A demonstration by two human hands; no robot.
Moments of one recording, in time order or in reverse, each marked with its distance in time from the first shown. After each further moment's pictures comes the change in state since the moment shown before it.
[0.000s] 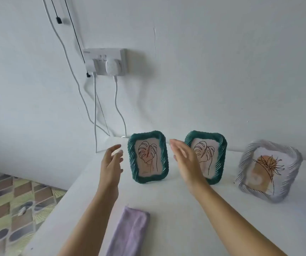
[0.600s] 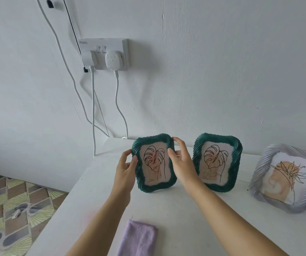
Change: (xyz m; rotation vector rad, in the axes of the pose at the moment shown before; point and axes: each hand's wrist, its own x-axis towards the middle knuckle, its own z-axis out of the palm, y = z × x) left_hand 0.036 -0.027 0.021 0.077 -0.185 -0.105; right_hand 0.045 0.030 0.036 -0.261 -0.004 0.151
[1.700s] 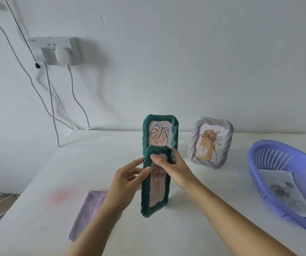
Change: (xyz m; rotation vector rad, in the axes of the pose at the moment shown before) left_hand -0.163 -0.006 0.083 0.064 -0.393 0.171; right_hand -0.146 0.014 -0.136 0.132 -0.072 0.131
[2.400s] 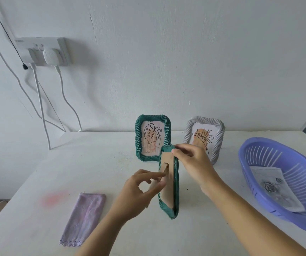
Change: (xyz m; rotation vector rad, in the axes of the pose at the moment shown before) left_hand -0.003 -0.009 0.033 0.393 -0.161 0.100; right_hand -0.007 -0.008 -0.056 -0.108 0.236 -0.166
